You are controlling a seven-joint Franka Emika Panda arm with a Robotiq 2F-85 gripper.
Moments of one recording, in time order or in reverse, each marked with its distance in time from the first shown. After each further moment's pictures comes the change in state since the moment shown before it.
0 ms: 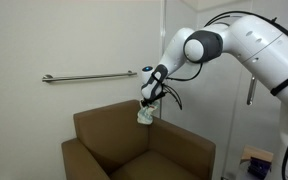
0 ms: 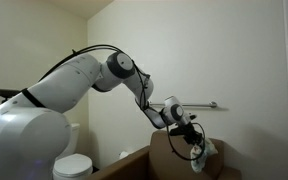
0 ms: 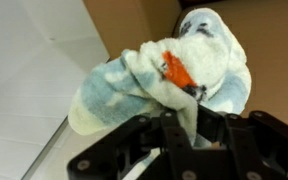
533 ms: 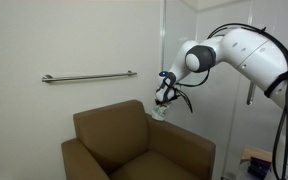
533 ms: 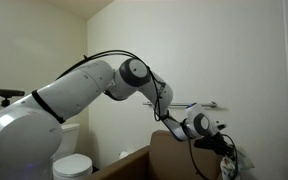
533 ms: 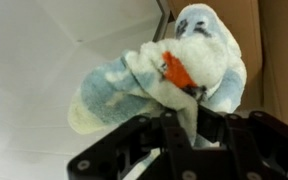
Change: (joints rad) arm -0.237 0.142 0.020 0.106 0.045 0.160 0.013
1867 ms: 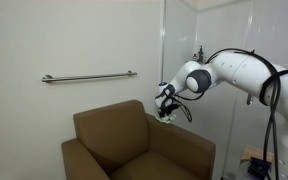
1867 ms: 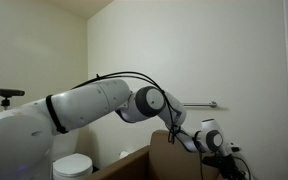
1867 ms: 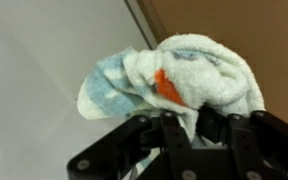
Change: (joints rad) arm -0.195 0.291 0.142 0.415 0.061 -0.365 -0.100
